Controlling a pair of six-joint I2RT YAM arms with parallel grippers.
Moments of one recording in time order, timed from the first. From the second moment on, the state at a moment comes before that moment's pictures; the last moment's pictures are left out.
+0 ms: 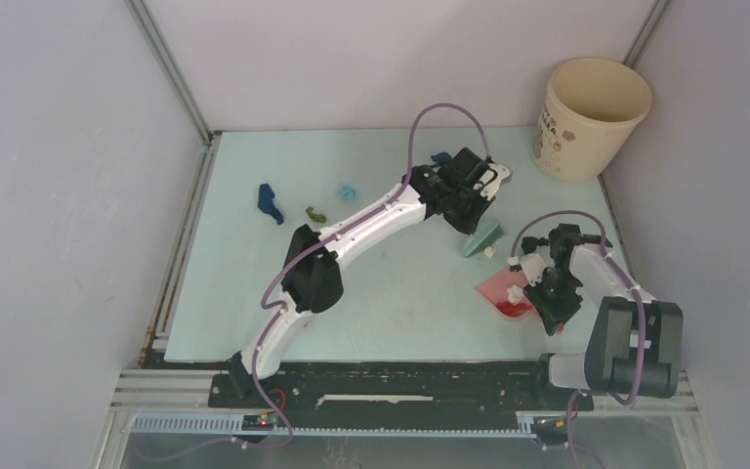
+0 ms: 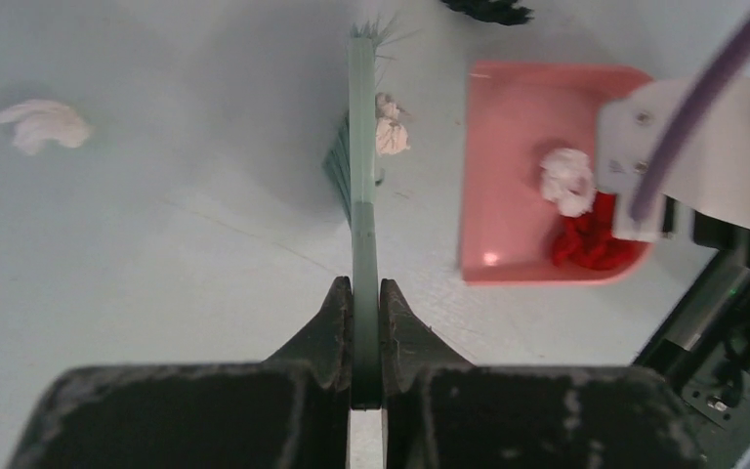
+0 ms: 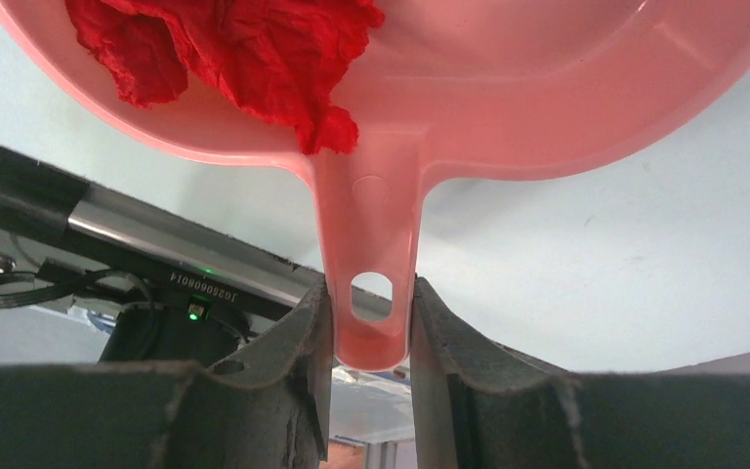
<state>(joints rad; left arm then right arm) -0.92 2.32 2.33 -0.87 0.13 -0.08 -0.12 1.33 0.74 -1.08 -0.02 -0.73</state>
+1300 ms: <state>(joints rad) -0.93 2.52 2.35 -0.14 0.12 -0.86 -0.86 1.27 0.76 -1.06 -0.11 -1.07</state>
